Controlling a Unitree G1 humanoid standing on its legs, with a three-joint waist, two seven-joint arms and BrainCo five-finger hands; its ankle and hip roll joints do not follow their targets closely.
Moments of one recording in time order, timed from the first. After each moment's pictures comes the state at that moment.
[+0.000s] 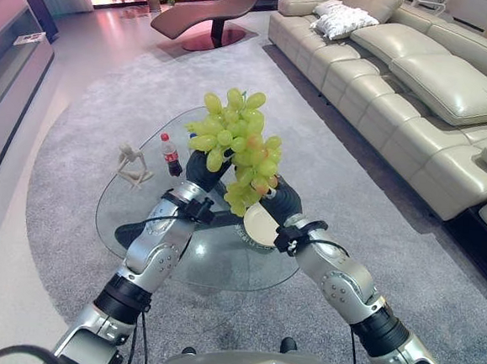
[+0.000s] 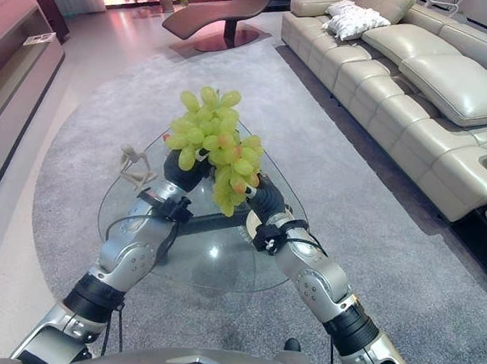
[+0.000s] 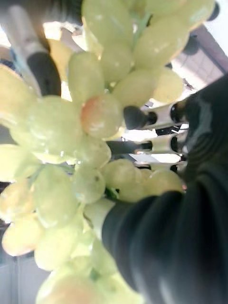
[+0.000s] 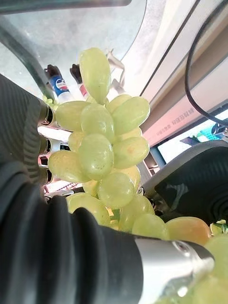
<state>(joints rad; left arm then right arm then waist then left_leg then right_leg) -0.23 0.30 -0.34 -0.10 -0.81 -0.16 -0.14 -0.21 -0.33 0.51 -0.16 0.87 0.17 -0.16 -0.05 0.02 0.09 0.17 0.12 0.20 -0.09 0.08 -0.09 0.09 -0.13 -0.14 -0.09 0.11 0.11</state>
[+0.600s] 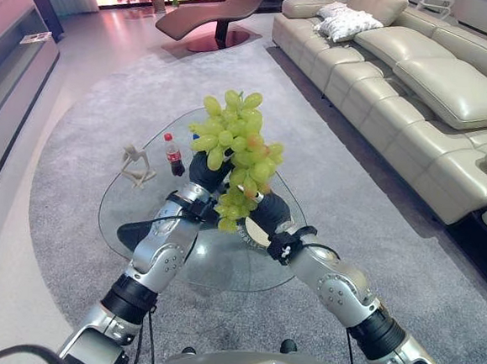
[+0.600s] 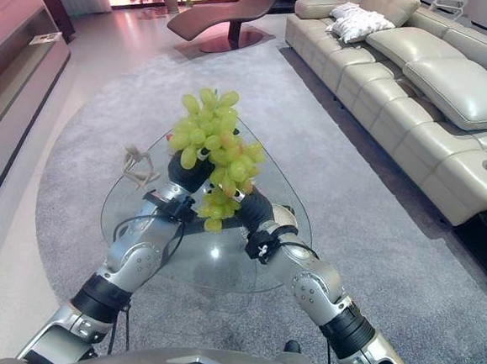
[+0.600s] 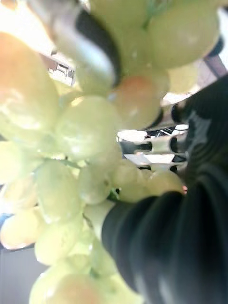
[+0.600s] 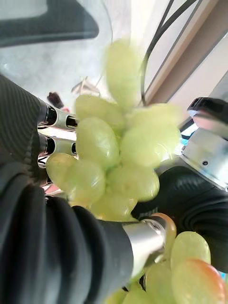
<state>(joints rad) -0.23 0.28 -0.36 -0.06 -0.85 -0.16 -0.12 -0.21 -0.33 0.57 -0.16 0.99 0.22 -0.16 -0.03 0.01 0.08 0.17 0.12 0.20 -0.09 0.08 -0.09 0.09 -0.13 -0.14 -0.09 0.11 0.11</state>
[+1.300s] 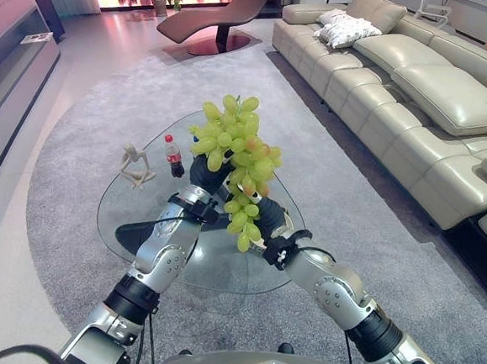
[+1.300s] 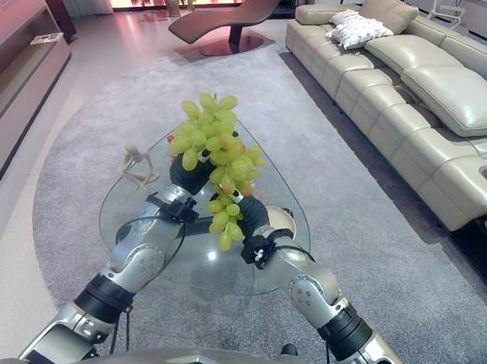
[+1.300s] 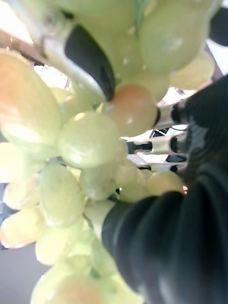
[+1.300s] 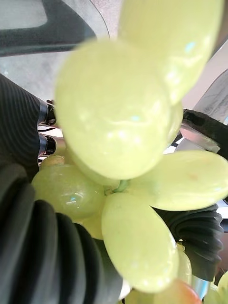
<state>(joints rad) -0.23 0.27 -0.37 -0.01 -0.85 -0.18 -0.11 -0.21 -0.33 0.60 -0.14 1.00 0.22 -0.16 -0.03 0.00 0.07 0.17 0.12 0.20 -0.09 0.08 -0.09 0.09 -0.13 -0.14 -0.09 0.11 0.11</state>
